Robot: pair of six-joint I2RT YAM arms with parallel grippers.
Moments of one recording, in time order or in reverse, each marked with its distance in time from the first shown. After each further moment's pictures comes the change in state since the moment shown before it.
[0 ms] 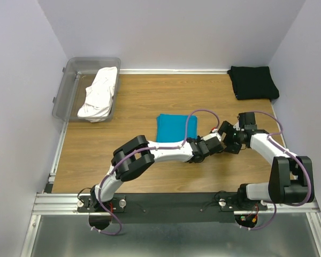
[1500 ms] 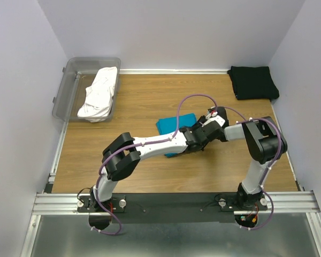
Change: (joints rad) left arm 0.051 -0.113 0.066 0.016 0.090 -0.058; right arm 0.260 0.526 0.073 0.830 -0.330 0.491
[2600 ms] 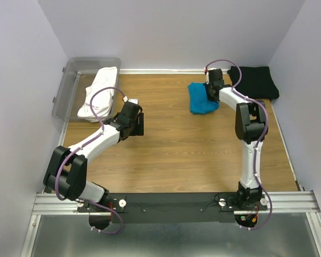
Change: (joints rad) left arm 0.672 -0.574 -0.692 0.121 0.202 -0.095; right arm -0.065 0.368 0.936 -0.672 0.772 -1.109
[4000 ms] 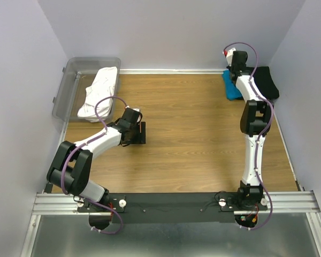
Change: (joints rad) left arm 0.039 0.045 -0.095 0.016 0.200 -0.051; right arm -0.208 0.250 0.546 -0.046 0.232 -0.540
